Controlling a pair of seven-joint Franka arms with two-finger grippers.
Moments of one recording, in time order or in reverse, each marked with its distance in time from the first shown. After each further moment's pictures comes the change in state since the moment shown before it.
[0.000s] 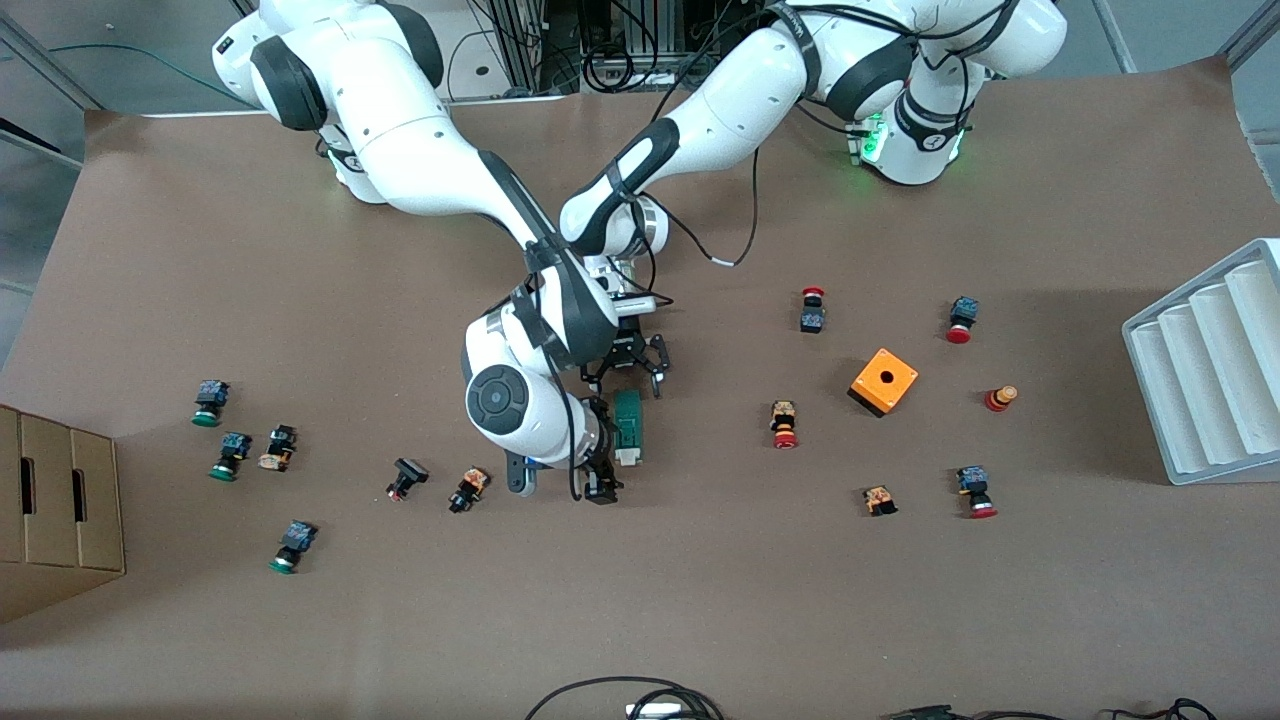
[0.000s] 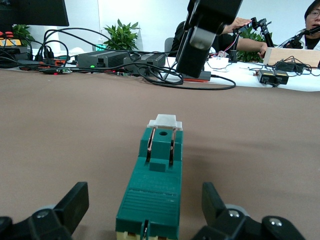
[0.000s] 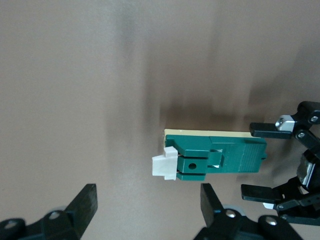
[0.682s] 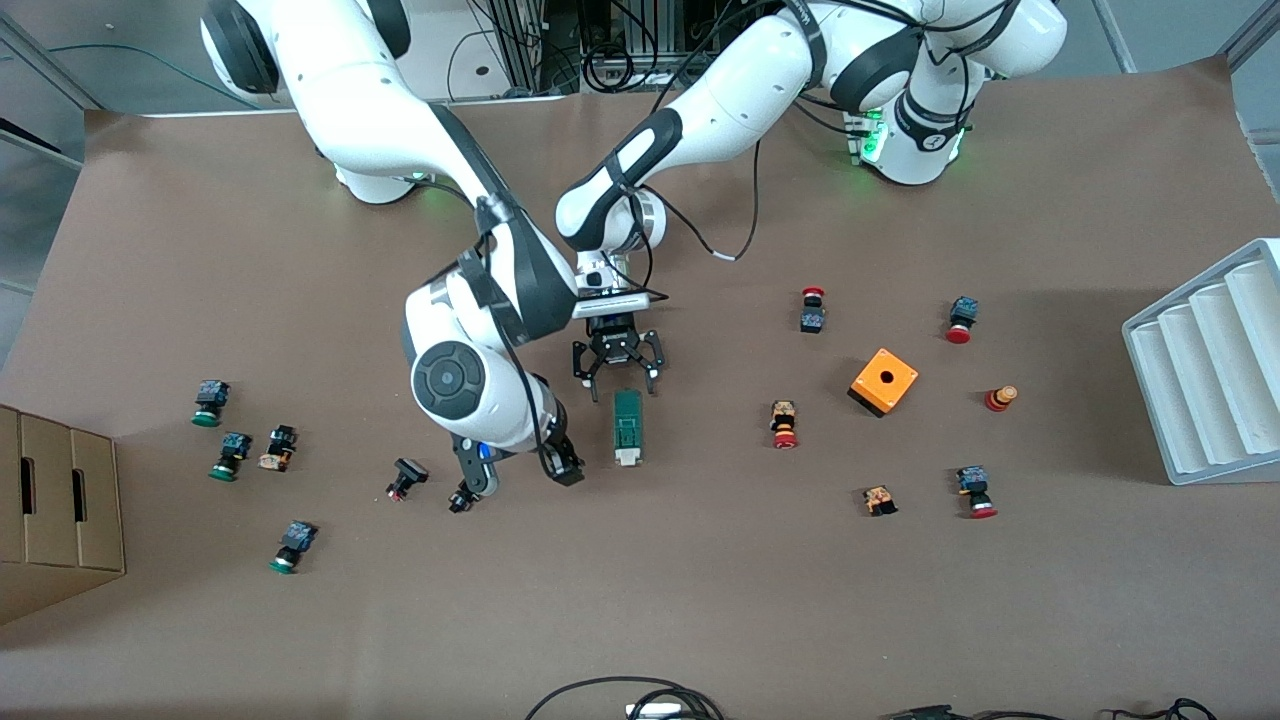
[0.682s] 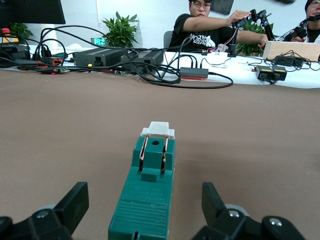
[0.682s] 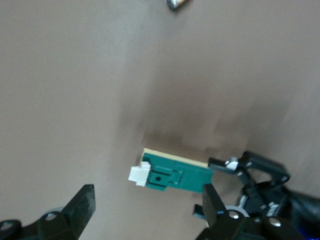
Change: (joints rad) left arm 0.001 -0.036 0.001 -0.001 -0.043 0.032 0.055; right arm -0.038 -0.137 -0.003 -0.041 -0.119 -0.170 -0.174
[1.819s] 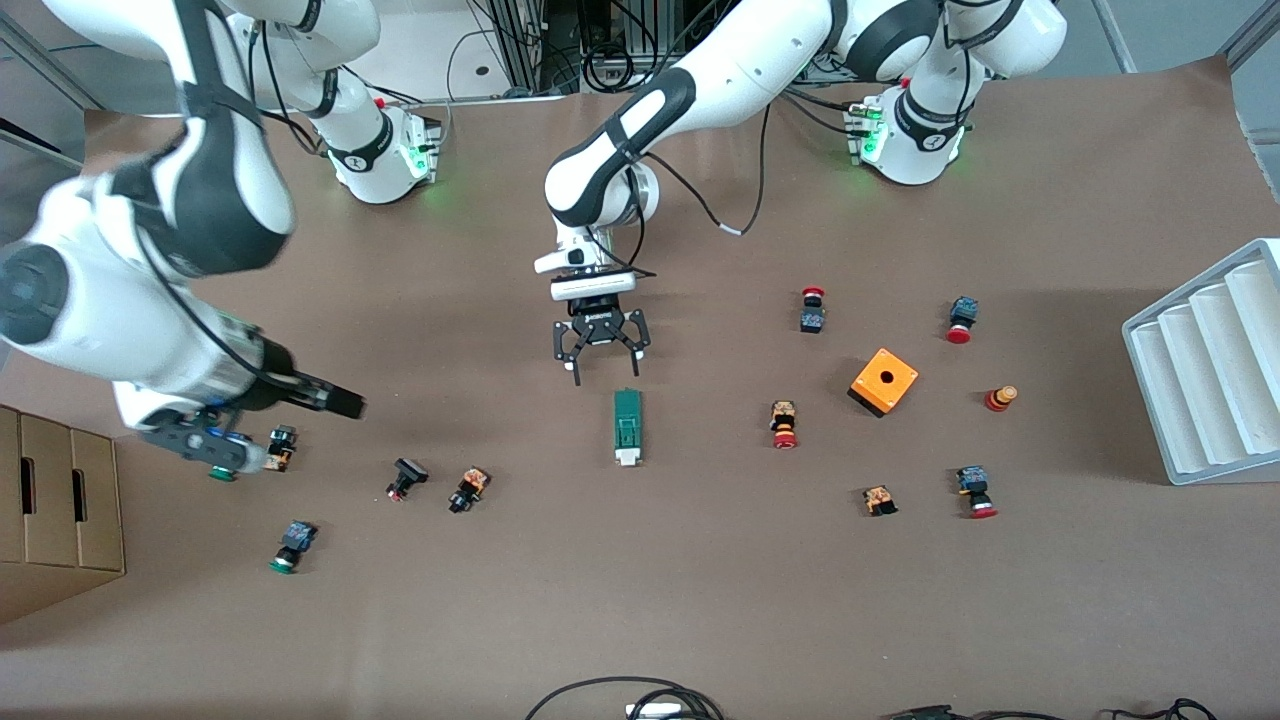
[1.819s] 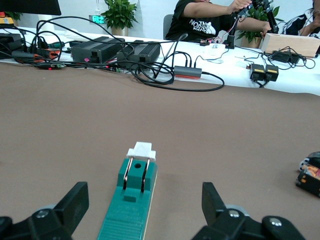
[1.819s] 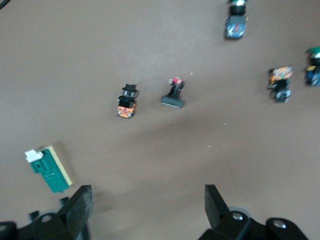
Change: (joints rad) left arm -0.006 -0.116 -0.001 -0.014 -0.127 0.085 0.104; right arm -0.277 -0.463 0.019 -0.292 -0.254 -0.234 -1.090
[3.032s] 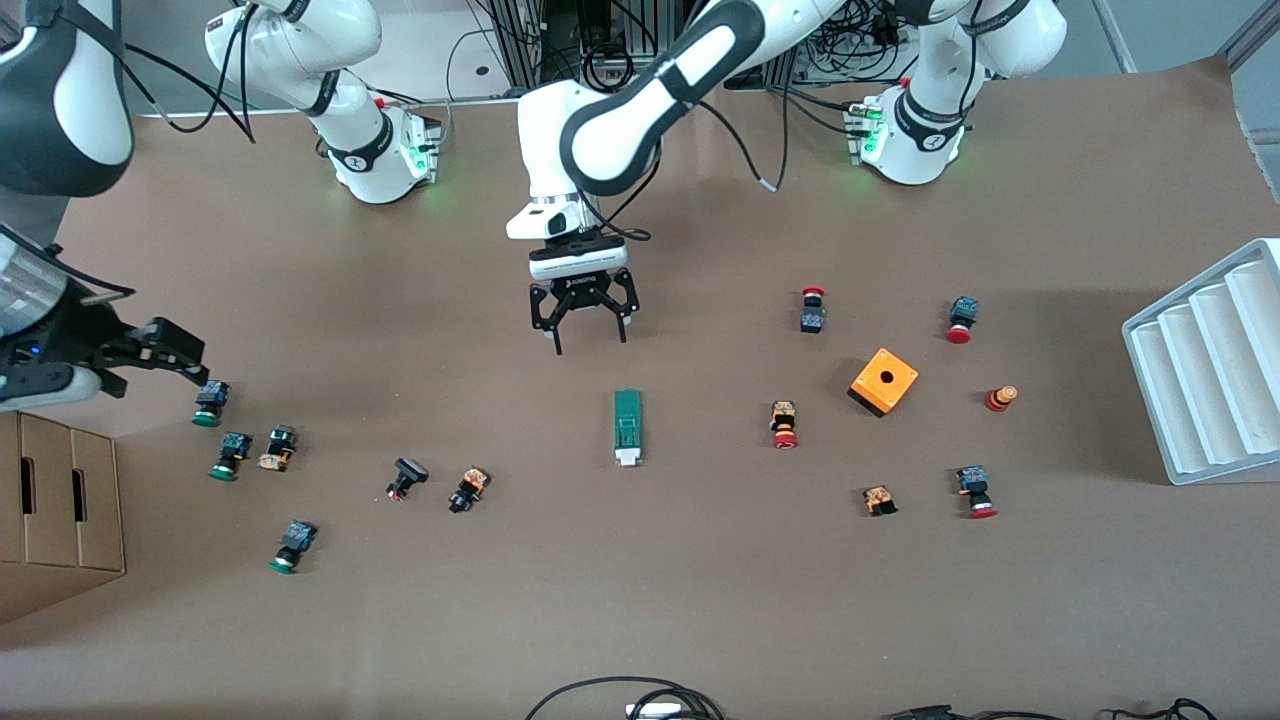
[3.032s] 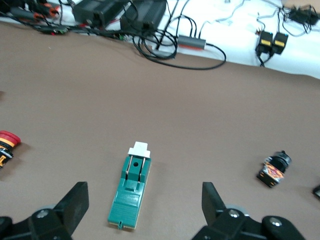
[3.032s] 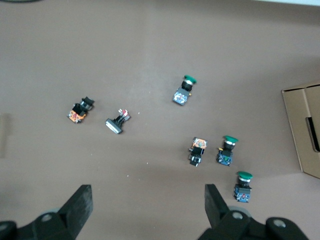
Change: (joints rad) left arm -0.001 -0.234 0.040 0.008 -0.483 0.124 0.376; right arm -0.189 -0.252 -0.008 -0.162 -0.162 0.094 -0.682
